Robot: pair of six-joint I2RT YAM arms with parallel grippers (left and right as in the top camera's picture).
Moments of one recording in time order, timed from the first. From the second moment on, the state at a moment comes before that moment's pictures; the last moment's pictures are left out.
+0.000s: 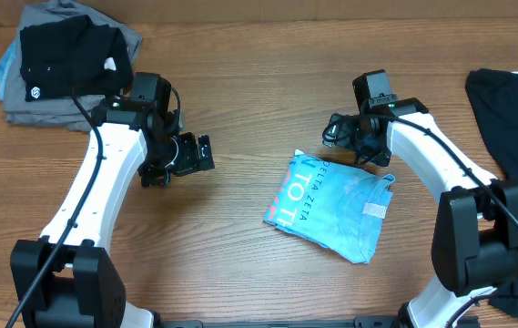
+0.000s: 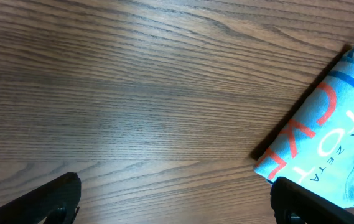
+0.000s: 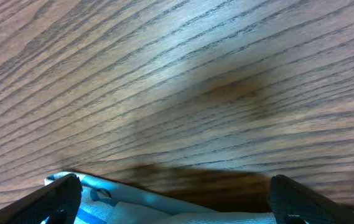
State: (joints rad) left arm -0.12 1.67 1.35 -1.15 0.24 -0.34; right arm 0.20 1.86 1.29 -0.74 -0.05 0.56
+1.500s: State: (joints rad) left arm -0.12 1.67 1.35 -1.15 0.03 -0.23; right arm 0.20 1.86 1.29 -0.72 -0.05 0.56
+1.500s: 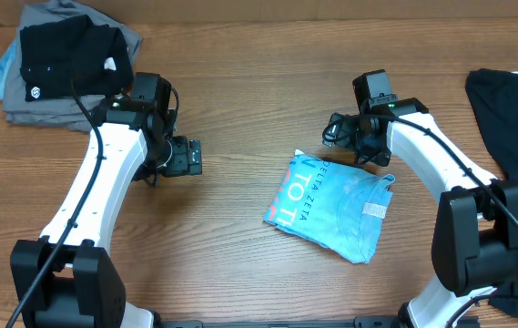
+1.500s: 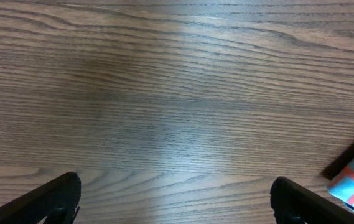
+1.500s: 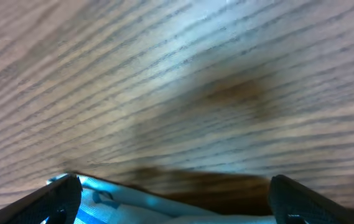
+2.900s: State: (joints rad) left arm -0.50 1.68 1.35 -0.68 0.33 -0.41; right arm -0.08 1.32 1.36 -0.82 -0.39 0.44
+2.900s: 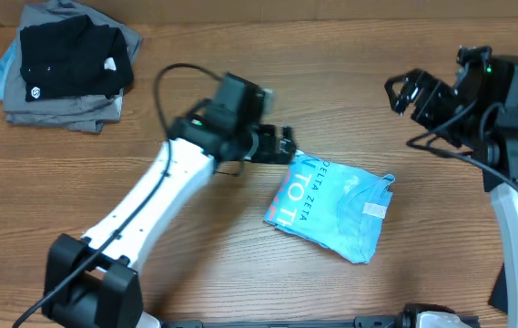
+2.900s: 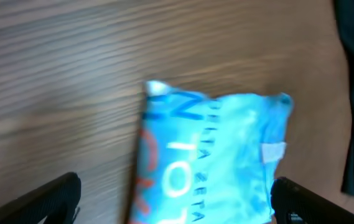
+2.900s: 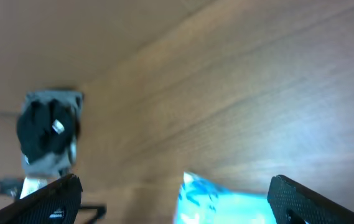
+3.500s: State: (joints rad) left arm -0.50 2.09 1.41 -0.63 0.60 -0.36; right arm -0.08 1.33 1.36 -0.97 -0.32 0.39
